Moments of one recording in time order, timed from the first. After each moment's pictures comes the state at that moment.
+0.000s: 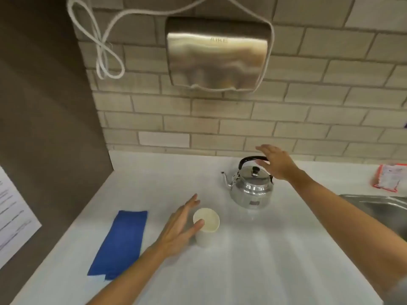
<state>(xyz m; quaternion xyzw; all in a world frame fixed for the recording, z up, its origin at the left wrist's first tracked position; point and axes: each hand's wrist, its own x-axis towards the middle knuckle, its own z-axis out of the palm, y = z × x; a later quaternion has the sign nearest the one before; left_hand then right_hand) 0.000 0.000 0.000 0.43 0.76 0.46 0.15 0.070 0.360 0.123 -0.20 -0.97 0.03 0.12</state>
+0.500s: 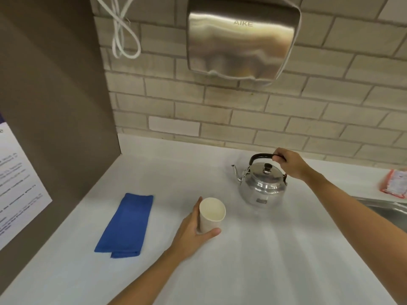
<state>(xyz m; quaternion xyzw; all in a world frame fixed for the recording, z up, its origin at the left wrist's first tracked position) 0.027 0.016 -0.044 0.31 0.76 0.53 0.21 0.078 0.358 0.123 -0.23 -0.94 0.20 0.14</state>
